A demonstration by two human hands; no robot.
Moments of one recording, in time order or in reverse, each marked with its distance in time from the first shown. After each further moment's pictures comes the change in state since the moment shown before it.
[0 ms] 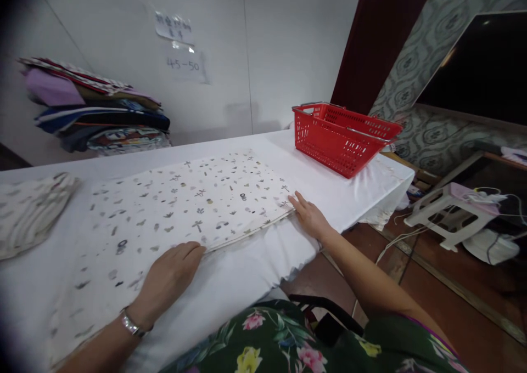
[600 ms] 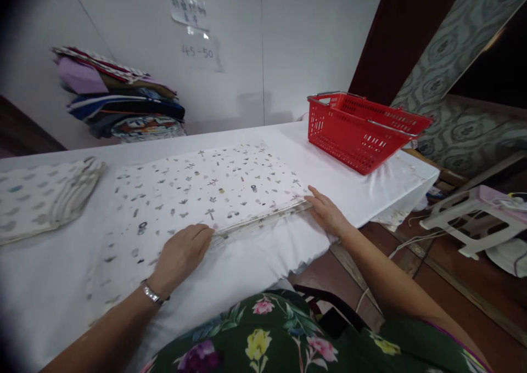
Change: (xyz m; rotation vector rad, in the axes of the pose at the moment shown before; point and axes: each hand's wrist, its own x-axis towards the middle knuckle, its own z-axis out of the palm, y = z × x) left_hand 0.003 -0.006 0.003 0.071 -0.002 -0.059; right_hand -0.007 0.010 -0.019 0.089 -0.003 -0.108
